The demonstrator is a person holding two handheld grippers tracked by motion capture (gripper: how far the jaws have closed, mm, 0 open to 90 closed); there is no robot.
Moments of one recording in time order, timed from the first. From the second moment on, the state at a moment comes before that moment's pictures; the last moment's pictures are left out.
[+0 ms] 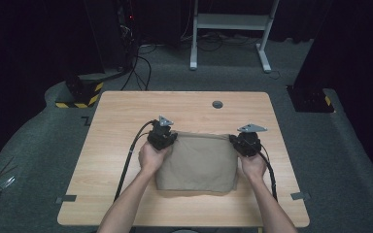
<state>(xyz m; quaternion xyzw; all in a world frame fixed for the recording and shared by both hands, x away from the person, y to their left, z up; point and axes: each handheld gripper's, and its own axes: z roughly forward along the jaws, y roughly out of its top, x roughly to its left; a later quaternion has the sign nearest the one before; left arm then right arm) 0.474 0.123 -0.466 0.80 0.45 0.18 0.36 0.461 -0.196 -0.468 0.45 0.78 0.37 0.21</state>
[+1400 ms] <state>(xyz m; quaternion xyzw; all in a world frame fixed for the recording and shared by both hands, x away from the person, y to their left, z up) 0.474 0.129 -0.477 0.79 0.47 0.18 0.34 0.463 -0.202 -0.485 0.47 0.78 0.35 0.21</state>
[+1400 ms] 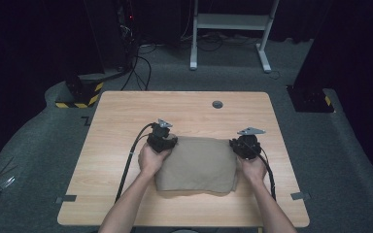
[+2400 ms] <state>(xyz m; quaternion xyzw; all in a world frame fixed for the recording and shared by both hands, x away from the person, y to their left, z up) 0.434 0.135 -0.491 0.78 0.45 0.13 0.42 0.427 -0.191 -0.497 0.44 0.79 0.38 0.19</state>
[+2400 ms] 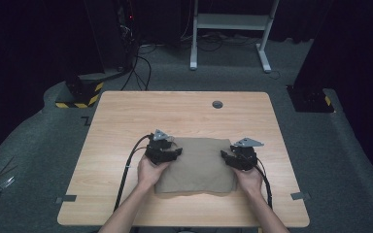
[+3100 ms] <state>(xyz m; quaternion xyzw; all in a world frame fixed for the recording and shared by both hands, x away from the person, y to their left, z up) 0.394 0.148 -0.469 0.78 0.42 0.14 0.44 0.389 -0.209 -0.490 0.43 0.79 0.40 0.18</state>
